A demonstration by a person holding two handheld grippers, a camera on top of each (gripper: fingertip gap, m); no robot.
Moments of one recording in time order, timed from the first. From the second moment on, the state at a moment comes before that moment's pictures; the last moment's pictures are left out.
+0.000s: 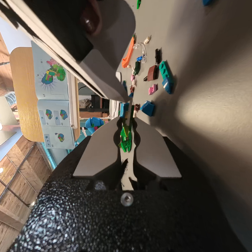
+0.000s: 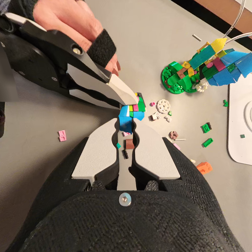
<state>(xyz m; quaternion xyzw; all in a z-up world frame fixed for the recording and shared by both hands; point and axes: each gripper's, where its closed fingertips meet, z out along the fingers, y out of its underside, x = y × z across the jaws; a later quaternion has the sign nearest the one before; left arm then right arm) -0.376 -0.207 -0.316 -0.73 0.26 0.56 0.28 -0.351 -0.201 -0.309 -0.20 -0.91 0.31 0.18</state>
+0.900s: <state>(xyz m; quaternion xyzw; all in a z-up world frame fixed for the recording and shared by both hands) -0.385 -0.221 -0.316 -0.78 0.24 0.50 0.29 -0.347 -0.178 -0.342 -0.26 -0.90 0.35 -0.06</state>
